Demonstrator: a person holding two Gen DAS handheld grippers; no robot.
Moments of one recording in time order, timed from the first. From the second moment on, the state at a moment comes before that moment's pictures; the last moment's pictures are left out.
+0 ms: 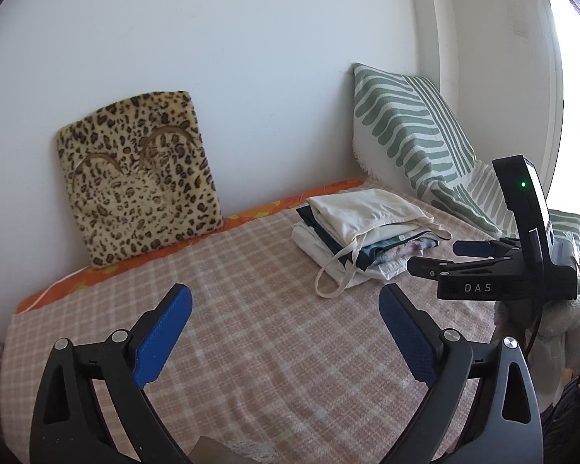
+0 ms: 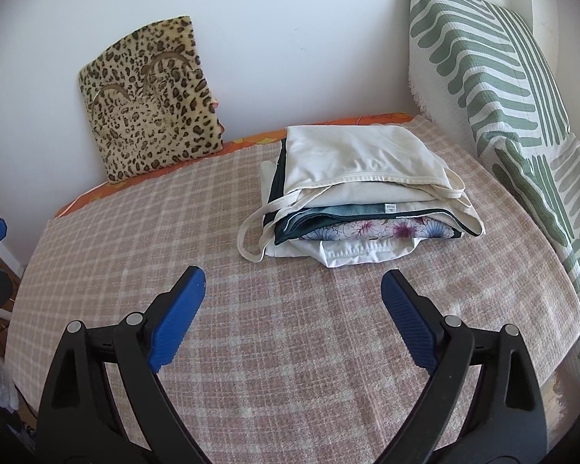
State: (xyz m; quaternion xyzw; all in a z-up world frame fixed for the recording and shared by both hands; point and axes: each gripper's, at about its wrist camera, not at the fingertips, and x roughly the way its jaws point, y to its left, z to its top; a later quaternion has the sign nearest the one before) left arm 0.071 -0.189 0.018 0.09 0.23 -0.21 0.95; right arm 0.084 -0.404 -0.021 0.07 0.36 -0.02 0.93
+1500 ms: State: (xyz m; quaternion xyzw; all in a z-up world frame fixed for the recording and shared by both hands) left arm 0.056 -0.183 -0.029 0.09 0.27 -0.22 0.93; right arm 0.095 -0.427 -0.057 0.14 0.34 -0.08 0.93
